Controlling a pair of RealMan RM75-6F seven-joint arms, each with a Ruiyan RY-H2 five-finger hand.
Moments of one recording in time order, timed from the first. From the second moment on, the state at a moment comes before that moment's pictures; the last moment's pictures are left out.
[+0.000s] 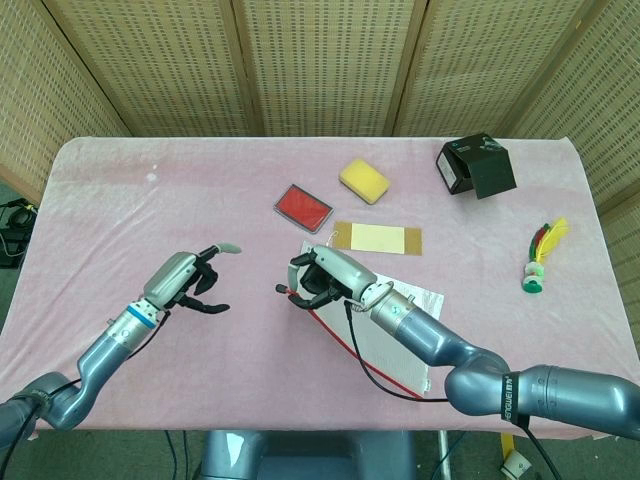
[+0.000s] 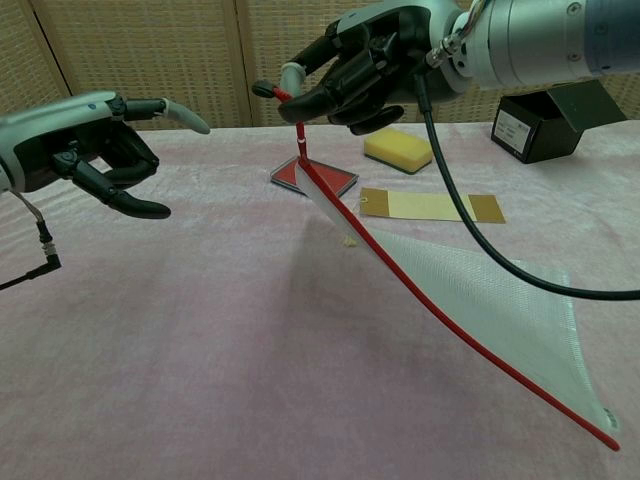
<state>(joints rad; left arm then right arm) -0.65 -1.45 -0.12 -1.29 1.63 1.05 -0.77 1.02 -1.25 0.38 -1.81 -0.83 0.59 0.39</state>
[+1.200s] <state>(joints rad) -0.87 -1.62 -0.16 -1.29 1.51 0.88 -0.80 1.00 -1.25 0.40 -1.80 -0.84 0.56 0.40</state>
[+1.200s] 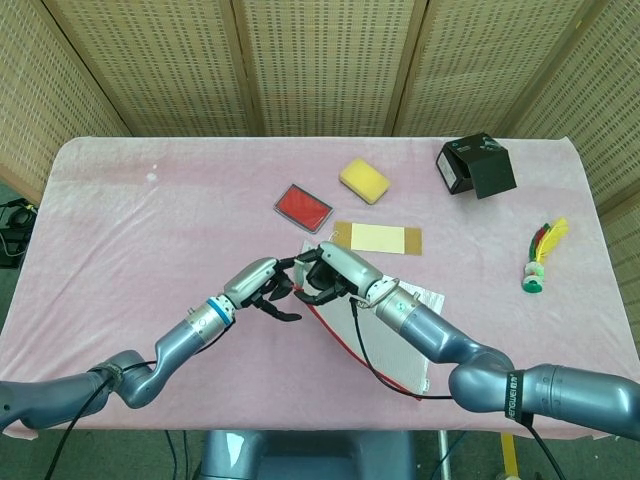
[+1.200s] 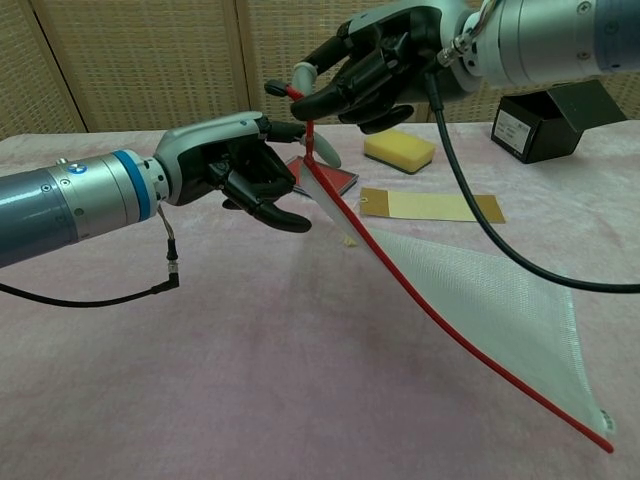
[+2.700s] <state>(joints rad) -0.85 -1.59 -0.22 -1.41 1.40 0.91 -0.83 0.92 -1.21 0.35 -1.84 -0.99 0.59 0.38</state>
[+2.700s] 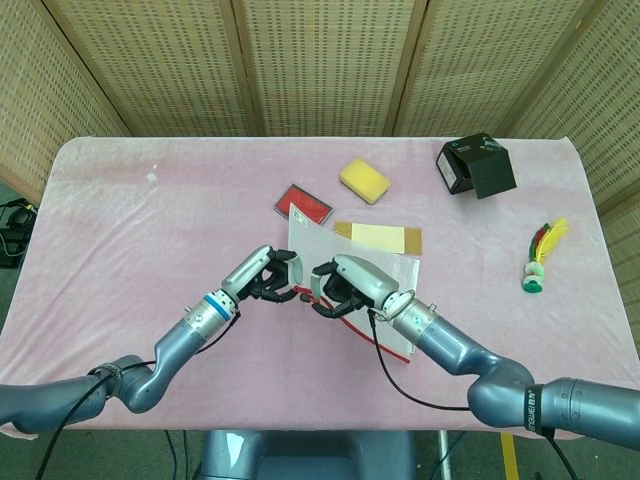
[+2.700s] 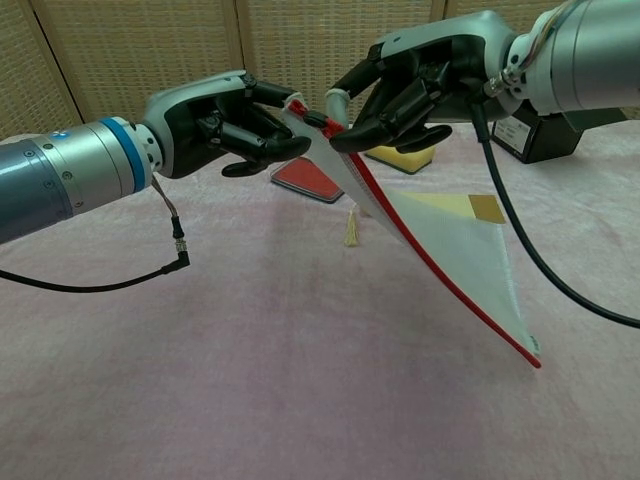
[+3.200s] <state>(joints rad) -0.83 -1.56 -0.23 -1.45 1.41 0.93 -0.88 0.94 -1.23 0.33 -1.82 -0.96 0.62 0.34</state>
